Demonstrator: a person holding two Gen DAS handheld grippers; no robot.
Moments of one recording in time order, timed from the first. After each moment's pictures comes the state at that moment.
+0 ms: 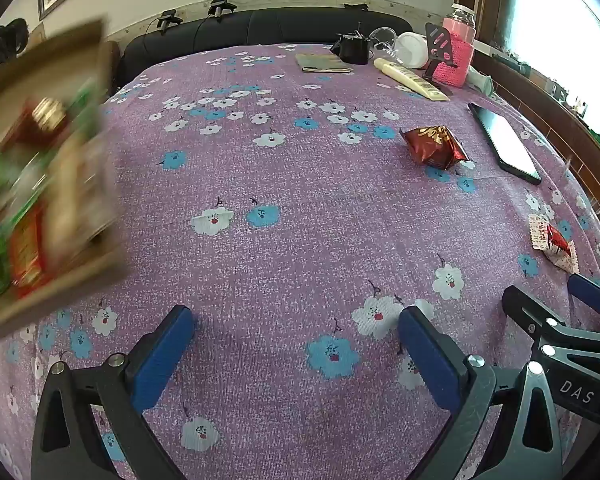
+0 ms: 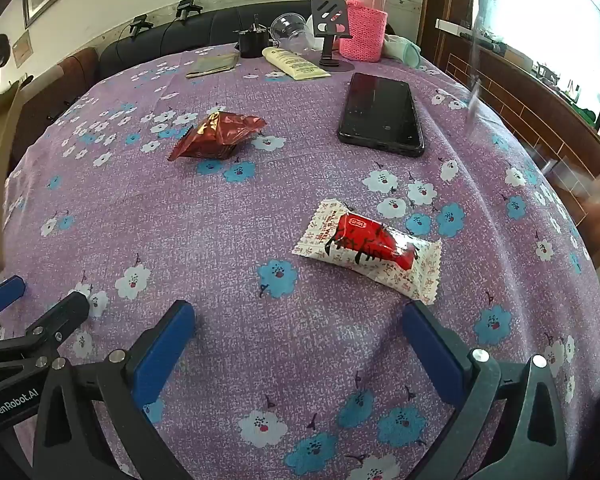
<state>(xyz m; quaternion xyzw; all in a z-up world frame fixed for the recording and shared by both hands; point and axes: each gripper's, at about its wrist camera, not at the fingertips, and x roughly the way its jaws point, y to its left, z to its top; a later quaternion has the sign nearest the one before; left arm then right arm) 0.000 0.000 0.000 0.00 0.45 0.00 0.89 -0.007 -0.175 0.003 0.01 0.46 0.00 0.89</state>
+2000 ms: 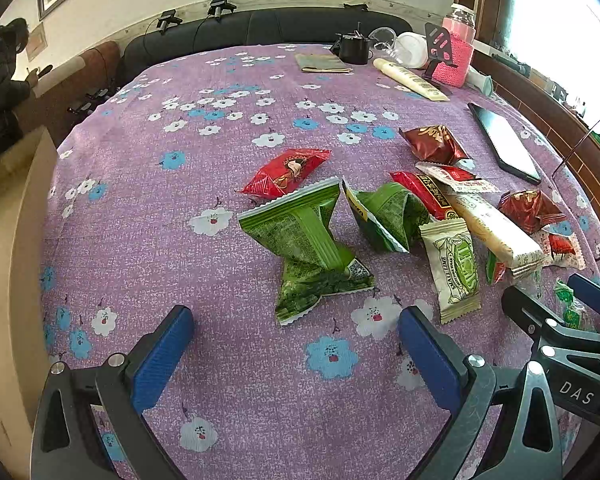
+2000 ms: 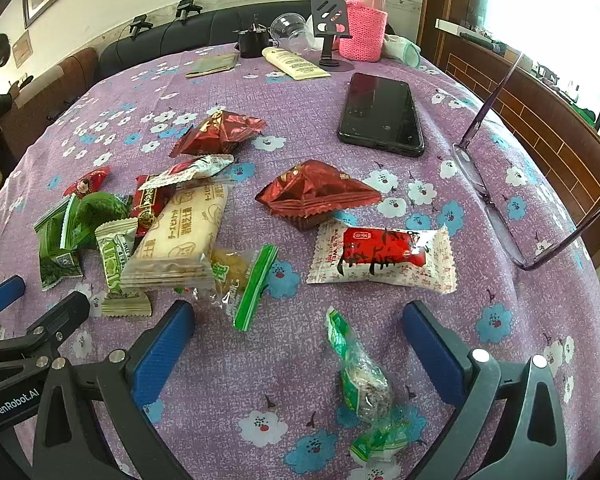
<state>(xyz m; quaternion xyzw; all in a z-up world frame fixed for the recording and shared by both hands) 0.000 0.004 0.001 0.00 0.45 0.00 0.89 -0.007 -0.174 0.003 0.01 0.46 0.00 0.89</state>
